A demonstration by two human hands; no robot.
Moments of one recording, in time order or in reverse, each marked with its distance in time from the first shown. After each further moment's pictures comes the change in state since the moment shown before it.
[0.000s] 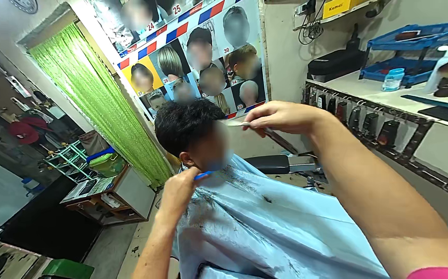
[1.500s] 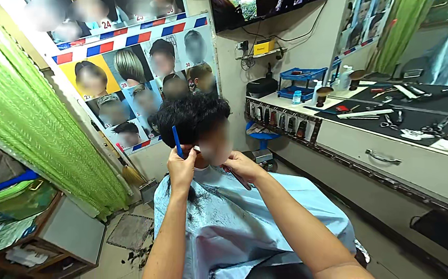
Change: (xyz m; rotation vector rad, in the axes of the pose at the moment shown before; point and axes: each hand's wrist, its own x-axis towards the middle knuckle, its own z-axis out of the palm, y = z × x) left_hand 0.025 -0.081 0.043 -1.079 0.239 -0.378; right_hand 0.038 0.041 0.224 0.168 0.526 0.311
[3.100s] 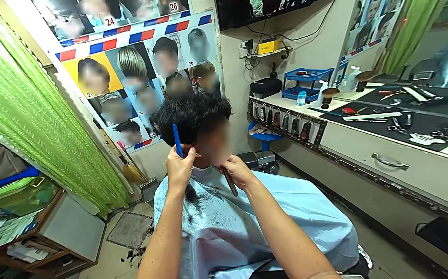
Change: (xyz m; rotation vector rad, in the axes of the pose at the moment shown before) left_hand 0.013 -0.004 -0.006 0.012 -0.037 -0.011; right_hand 0.016 0.029 0.025 0.358 0.158 -0.063
